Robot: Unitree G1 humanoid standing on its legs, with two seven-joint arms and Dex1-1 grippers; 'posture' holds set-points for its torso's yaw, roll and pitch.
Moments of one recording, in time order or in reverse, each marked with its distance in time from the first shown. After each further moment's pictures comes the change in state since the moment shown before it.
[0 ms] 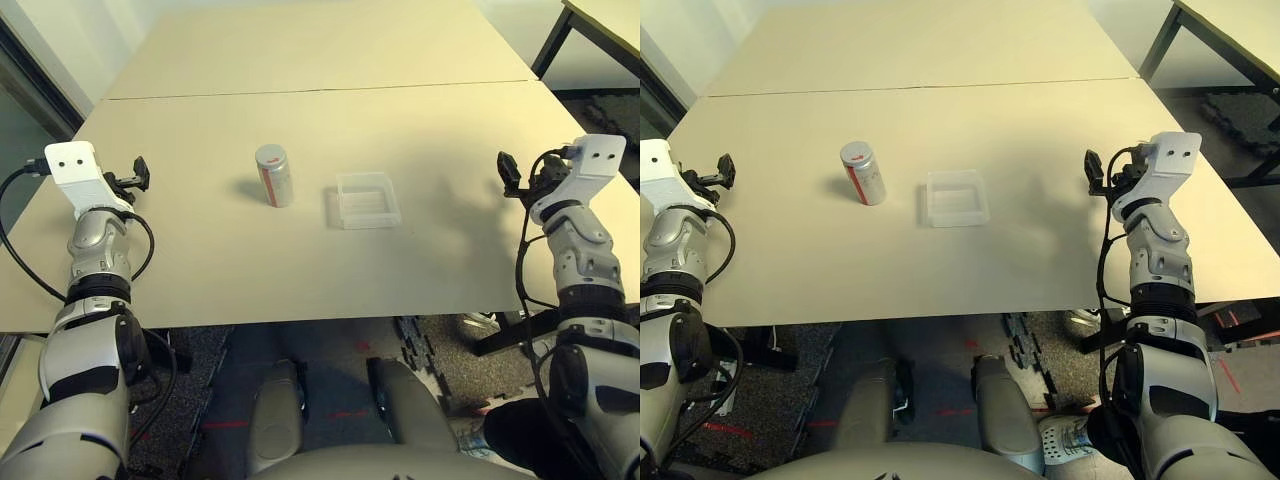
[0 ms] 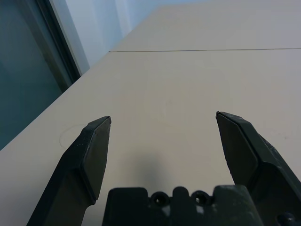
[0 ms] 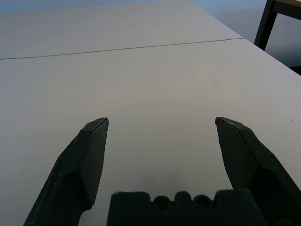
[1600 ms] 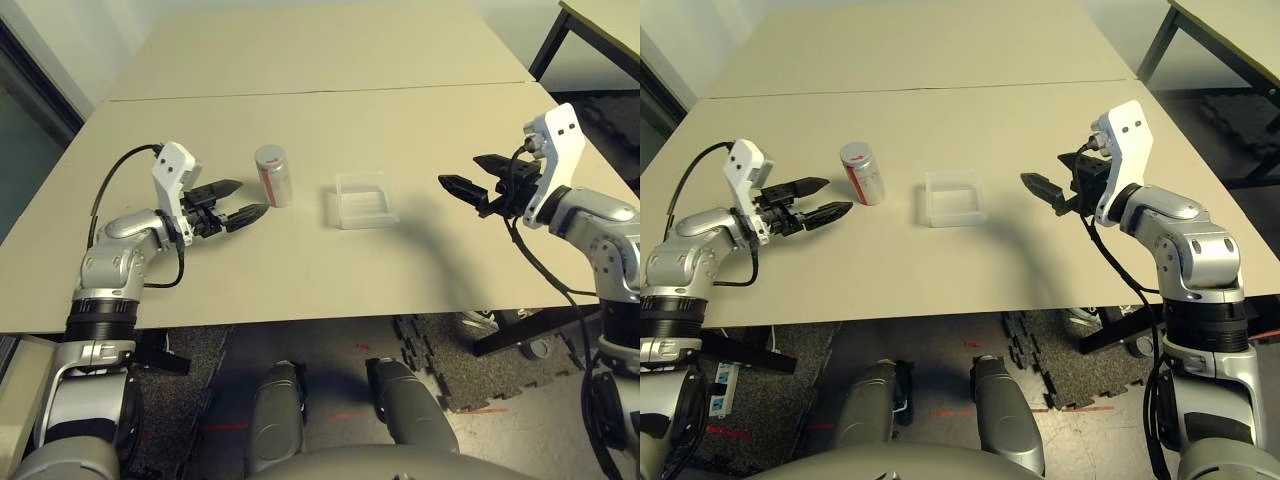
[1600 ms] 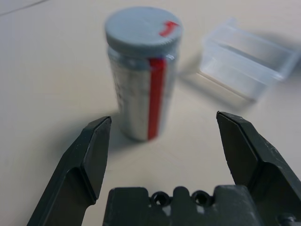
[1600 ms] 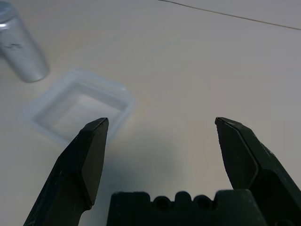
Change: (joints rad) left arm 0.206 -0.042 -0.277 -0.735 -0.130 0.588 -0.727; right arm 0.127 -0.166 0.204 -0.813 0.187 0.791 0.298
